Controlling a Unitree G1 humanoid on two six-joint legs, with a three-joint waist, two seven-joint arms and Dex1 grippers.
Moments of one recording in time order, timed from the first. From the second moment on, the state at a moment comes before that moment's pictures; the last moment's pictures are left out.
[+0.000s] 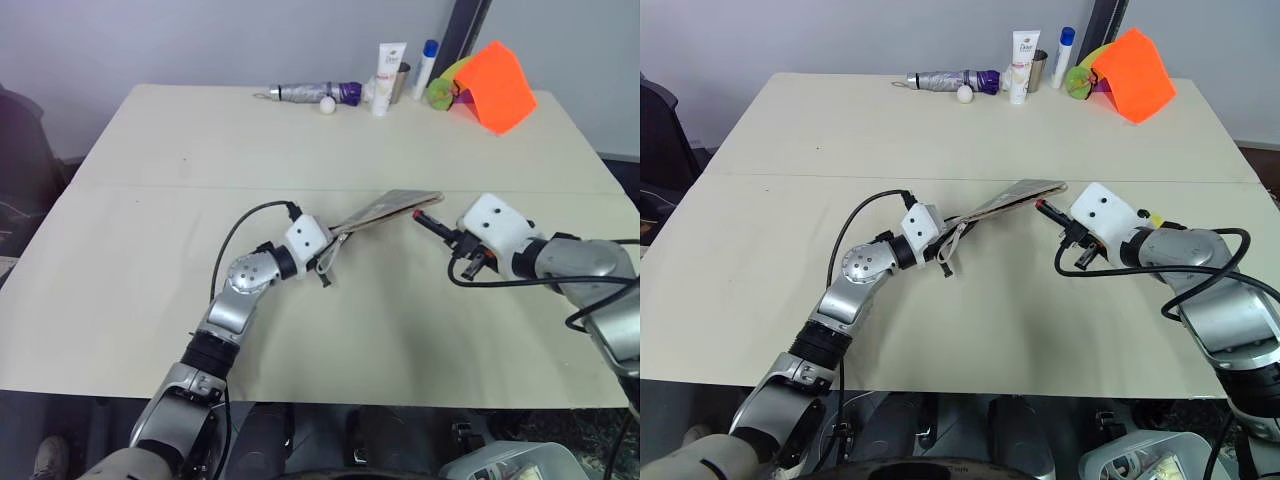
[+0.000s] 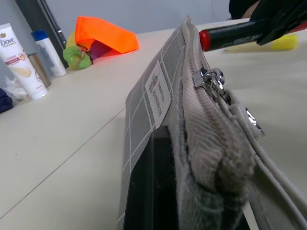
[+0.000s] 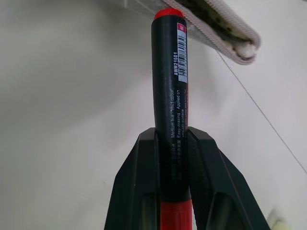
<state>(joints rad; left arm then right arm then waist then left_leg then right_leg) -0.51 0.19 -0.25 0.28 -0.03 -0.16 -0.67 -0.32 -0.98 0.03 -0.48 0.18 0.89 0.64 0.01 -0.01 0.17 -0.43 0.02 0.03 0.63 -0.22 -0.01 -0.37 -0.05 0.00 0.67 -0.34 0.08</state>
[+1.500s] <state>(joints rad) -0.51 0.26 -0.30 0.27 0.03 -0.21 -0.75 -0.34 -1.10 0.12 -0.49 0.08 0.79 0.76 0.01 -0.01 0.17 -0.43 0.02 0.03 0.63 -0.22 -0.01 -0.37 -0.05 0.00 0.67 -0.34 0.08</state>
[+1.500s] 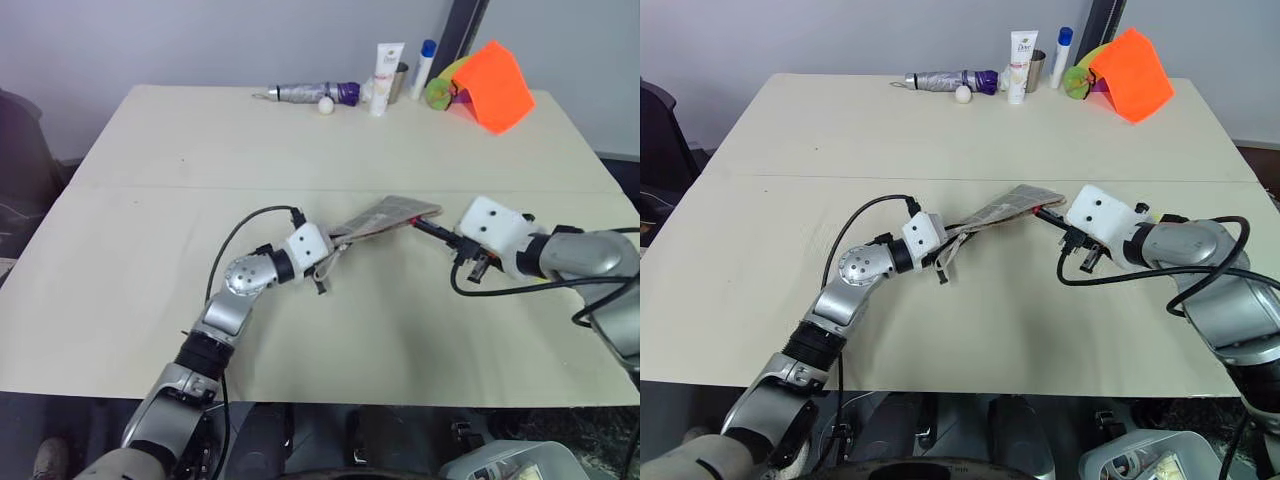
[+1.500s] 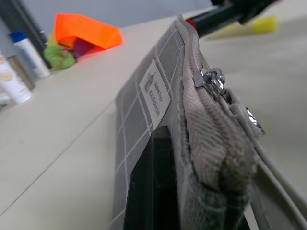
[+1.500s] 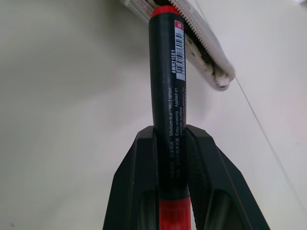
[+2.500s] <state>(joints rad) -0.51 0.27 -0.37 0.27 0.07 -0.30 -0.86 -0.41 -1.03 0.30 -0.56 -0.11 0.68 0.93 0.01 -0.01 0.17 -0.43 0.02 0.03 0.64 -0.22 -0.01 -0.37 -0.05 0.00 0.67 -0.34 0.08</state>
